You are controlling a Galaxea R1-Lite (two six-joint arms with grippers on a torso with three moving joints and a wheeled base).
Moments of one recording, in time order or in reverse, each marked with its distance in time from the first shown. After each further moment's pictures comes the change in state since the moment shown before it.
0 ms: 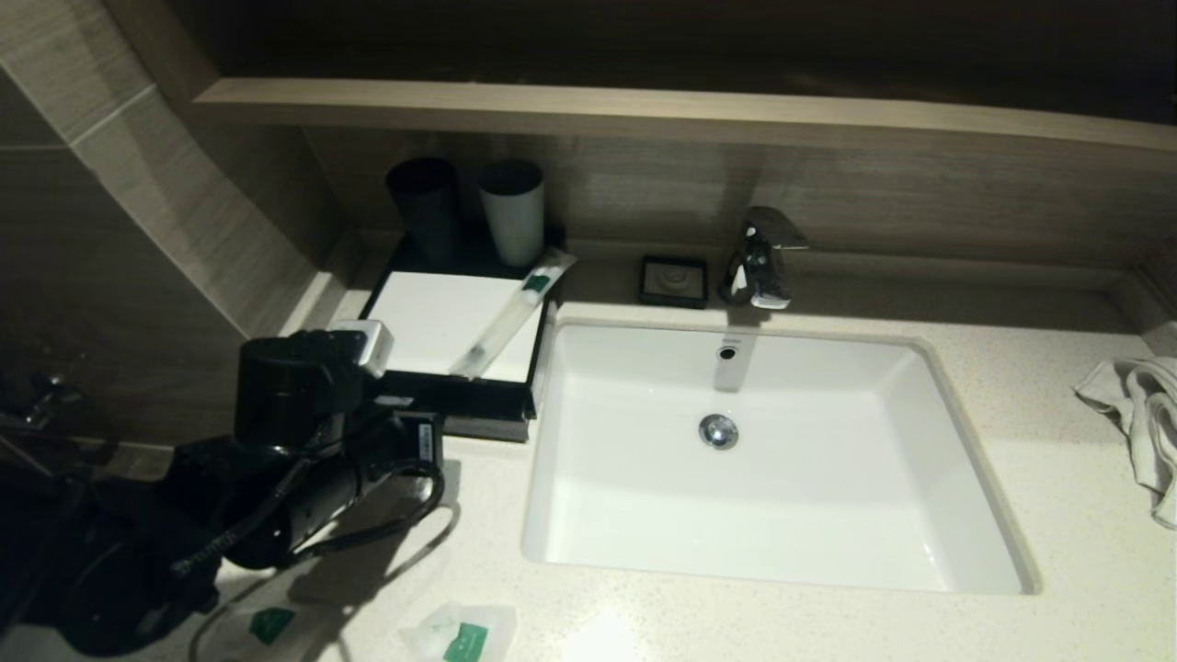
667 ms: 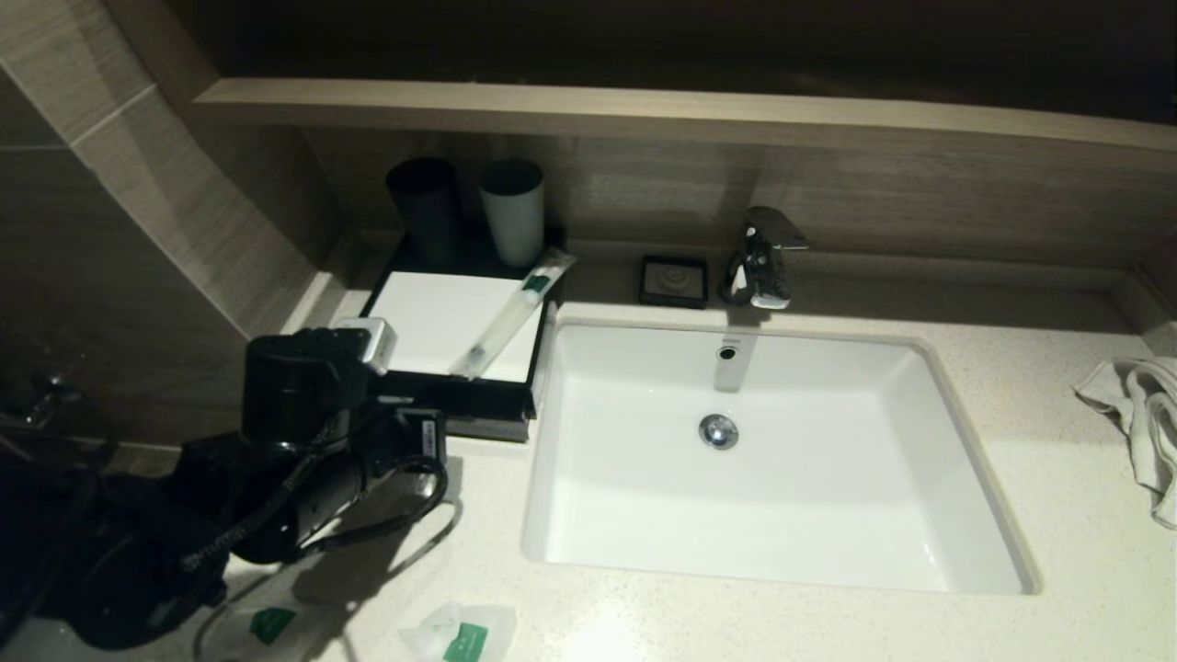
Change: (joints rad) left arm 0.001 0.014 -0.012 -0.001 0.000 -0.003; right arm 0.000 0.000 0.000 0.000 0.000 0.000
